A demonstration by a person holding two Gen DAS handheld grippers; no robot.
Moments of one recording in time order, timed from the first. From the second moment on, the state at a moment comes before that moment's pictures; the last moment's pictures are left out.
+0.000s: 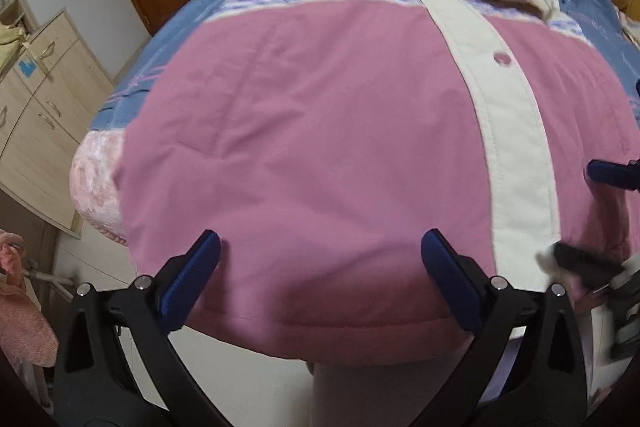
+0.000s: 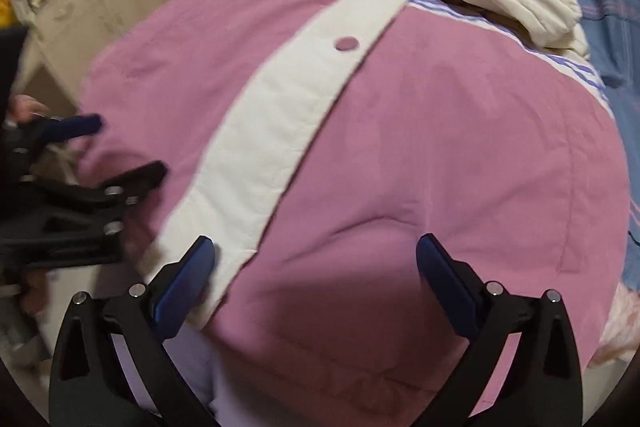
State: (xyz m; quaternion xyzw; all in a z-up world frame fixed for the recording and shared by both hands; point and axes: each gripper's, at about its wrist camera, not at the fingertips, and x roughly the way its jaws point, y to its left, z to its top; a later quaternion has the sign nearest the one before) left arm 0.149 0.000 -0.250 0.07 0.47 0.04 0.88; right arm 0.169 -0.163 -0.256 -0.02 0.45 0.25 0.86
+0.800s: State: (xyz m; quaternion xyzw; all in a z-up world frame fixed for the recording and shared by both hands) left arm 0.427 -0.108 -0.170 0.07 0.42 -0.07 0.90; right arm 0.506 -0.304 -0.168 0.11 0.37 0.03 0.92
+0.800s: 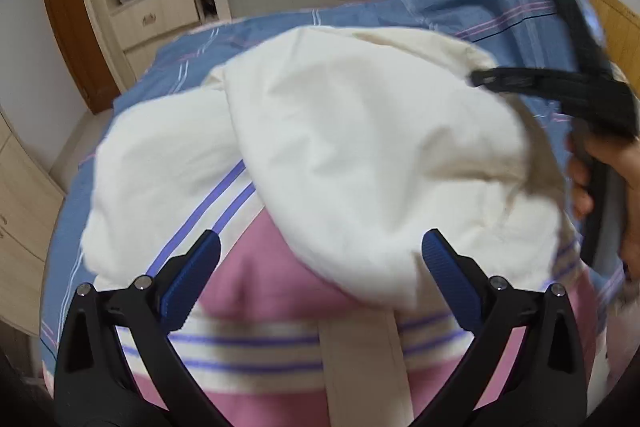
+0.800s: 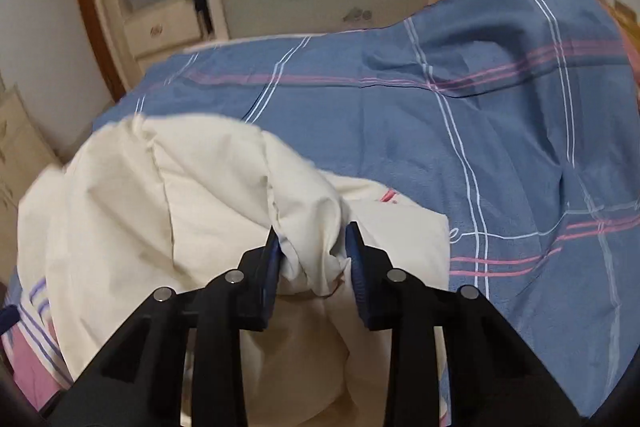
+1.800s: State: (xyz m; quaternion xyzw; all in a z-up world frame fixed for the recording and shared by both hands) left arm 0.402 -0.126 -0.182 0.07 0.41 -0.07 0.91; right arm 0.398 -0.329 -0.147 0.20 0.32 0.19 0.90
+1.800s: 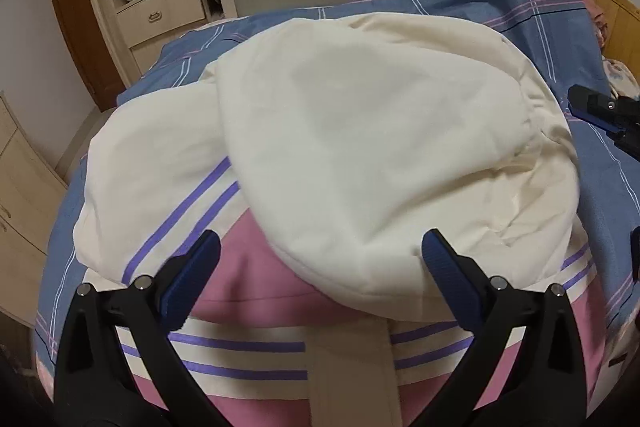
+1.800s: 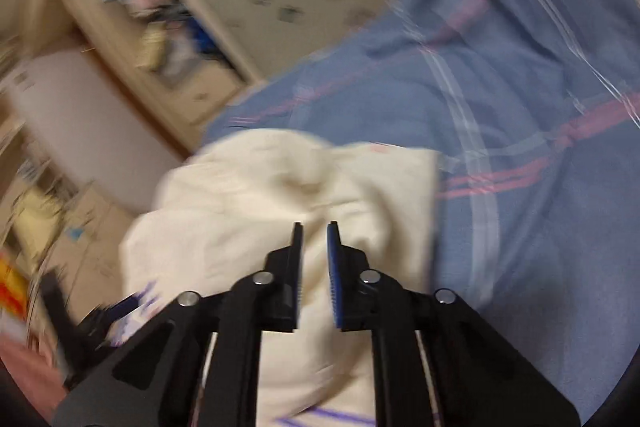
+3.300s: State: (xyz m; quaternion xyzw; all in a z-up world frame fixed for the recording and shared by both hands) left arm 0.374 -0.033 -0.210 -0.10 0.45 -0.01 0.89; right arm 0.406 -0.177 -0.093 0.06 0.31 0.33 0.89
